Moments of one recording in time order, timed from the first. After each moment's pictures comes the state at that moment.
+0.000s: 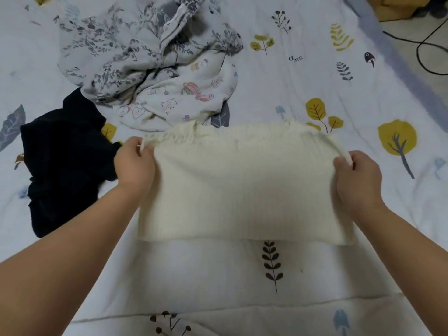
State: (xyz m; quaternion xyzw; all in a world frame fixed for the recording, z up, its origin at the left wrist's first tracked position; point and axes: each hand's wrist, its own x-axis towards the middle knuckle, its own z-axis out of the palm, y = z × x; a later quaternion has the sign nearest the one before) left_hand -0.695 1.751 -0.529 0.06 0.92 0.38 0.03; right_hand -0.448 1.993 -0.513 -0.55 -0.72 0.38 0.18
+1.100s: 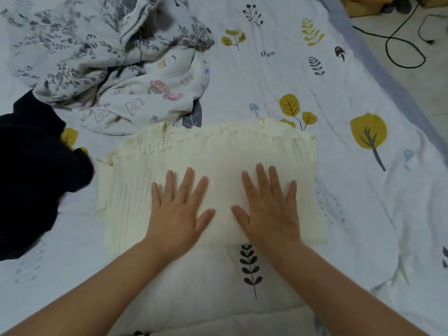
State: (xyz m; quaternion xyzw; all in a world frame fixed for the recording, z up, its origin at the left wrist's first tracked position) left_hand -0.586 1.768 -0.569 0.45 0.88 0.02 0.13; right_hand -0.455 1.908 -0.562 -0.31 -0.95 0.08 -0.05
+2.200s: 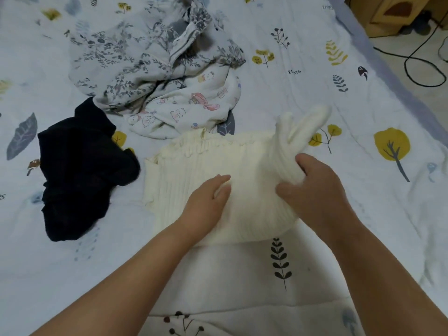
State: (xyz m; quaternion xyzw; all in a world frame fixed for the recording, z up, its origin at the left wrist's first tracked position) left_hand -0.595 1.766 -0.504 0.26 0.84 0.35 0.32; right_hand -0.480 1.891 -0.429 -0.44 -0.79 0.42 0.07
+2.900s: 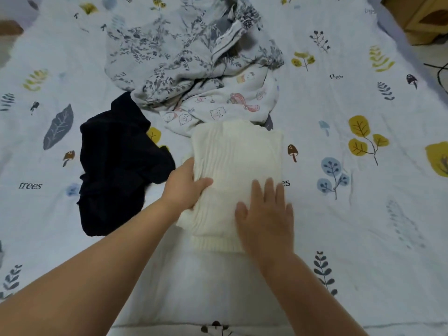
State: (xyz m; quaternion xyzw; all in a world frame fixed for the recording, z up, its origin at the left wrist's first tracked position) left_hand -0.698 1.707 -0.528 0.17 0.90 0.33 0.24; right_hand -0.555 1.784 -0.509 -0.38 -0.89 0.24 -0.07
